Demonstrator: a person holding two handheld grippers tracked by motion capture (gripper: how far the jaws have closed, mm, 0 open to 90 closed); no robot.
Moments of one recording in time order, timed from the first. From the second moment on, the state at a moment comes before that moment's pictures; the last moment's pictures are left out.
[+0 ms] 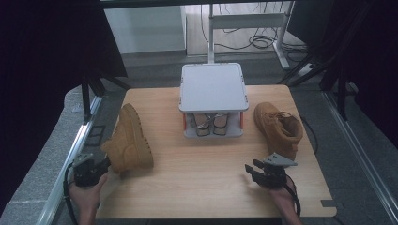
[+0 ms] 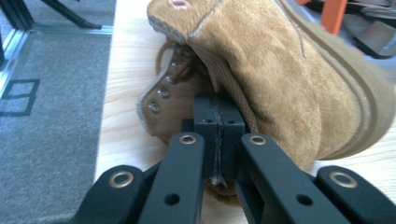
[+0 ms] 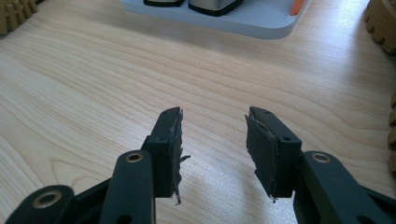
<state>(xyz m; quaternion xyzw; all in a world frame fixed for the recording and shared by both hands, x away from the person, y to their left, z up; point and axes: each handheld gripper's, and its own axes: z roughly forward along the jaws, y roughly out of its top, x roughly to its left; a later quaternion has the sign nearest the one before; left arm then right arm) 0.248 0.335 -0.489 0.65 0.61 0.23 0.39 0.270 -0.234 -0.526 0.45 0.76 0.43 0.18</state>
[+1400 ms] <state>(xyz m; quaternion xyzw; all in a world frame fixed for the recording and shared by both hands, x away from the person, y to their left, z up) 0.332 0.198 -0.432 0.75 0.49 0.22 0.38 0.270 -0.237 -0.531 0.46 0.76 0.42 0.17</state>
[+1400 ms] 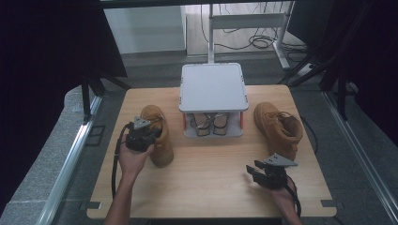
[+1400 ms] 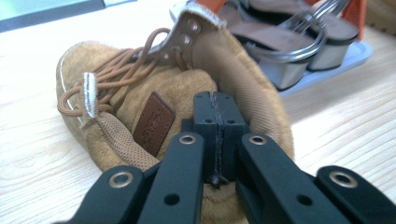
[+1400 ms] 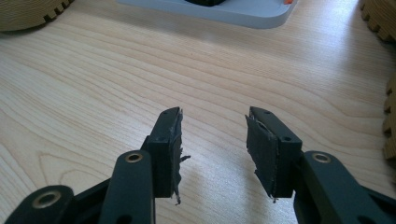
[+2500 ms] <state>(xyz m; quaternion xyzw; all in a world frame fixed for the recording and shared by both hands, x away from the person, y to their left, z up) 0.300 0.150 -0.492 0.77 0.45 0.18 0.41 0.270 -0.238 -0.533 0.46 0.76 0.42 0.18</state>
